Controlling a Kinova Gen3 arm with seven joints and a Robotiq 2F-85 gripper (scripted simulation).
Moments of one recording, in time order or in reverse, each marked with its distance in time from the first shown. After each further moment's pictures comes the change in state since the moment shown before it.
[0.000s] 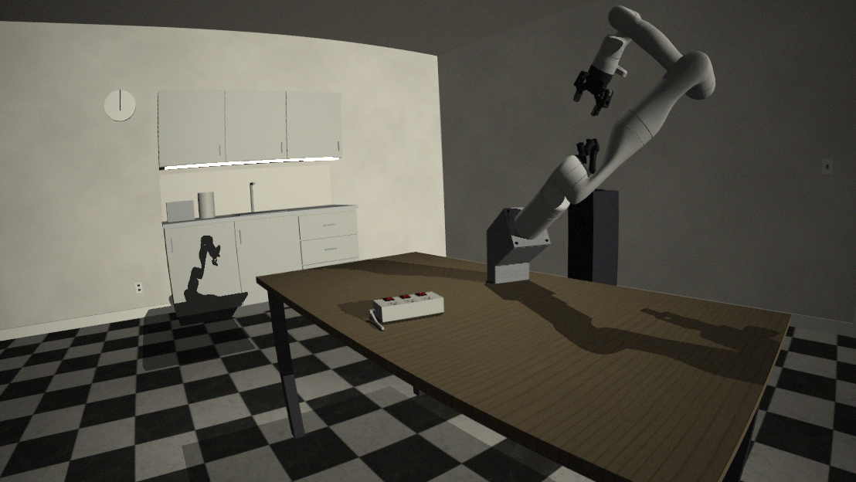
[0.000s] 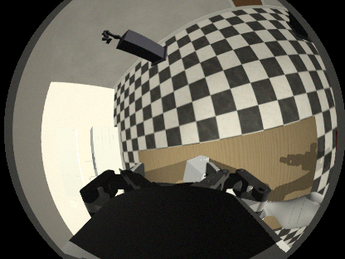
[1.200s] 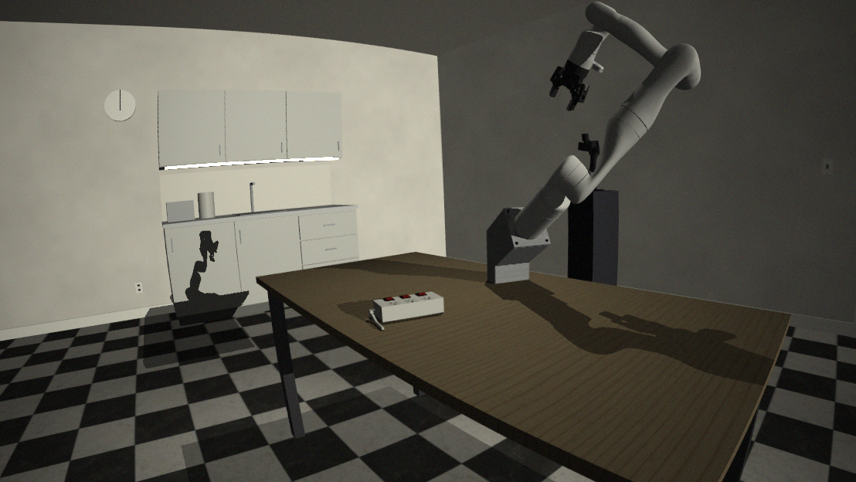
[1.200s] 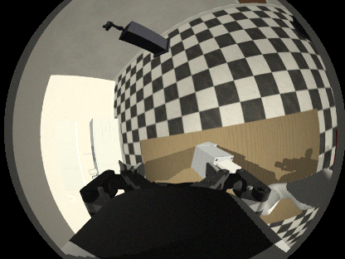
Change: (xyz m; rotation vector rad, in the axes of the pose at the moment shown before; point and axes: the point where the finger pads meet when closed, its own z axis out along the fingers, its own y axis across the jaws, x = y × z) arm -0.062 -0.049 0.018 -0.008 -0.054 -0.015
